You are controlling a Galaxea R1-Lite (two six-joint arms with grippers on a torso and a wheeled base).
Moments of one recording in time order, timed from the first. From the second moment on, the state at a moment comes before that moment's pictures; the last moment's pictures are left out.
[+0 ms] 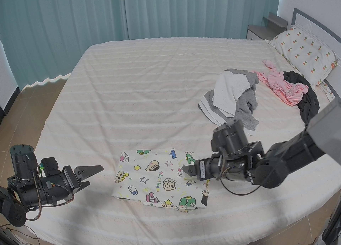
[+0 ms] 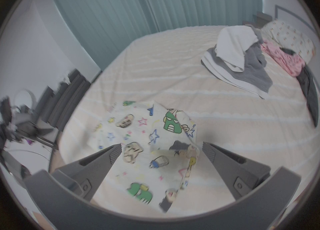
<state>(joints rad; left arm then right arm) -0.14 1.50 -0.14 -0.89 -0.41 -0.80 0.70 2.04 -0.97 -0.36 -0.16 0.36</state>
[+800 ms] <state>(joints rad) -0.12 1.52 -0.13 -0.92 -0.42 -0.80 0.66 2.35 -1.27 -0.27 -0.39 0.19</state>
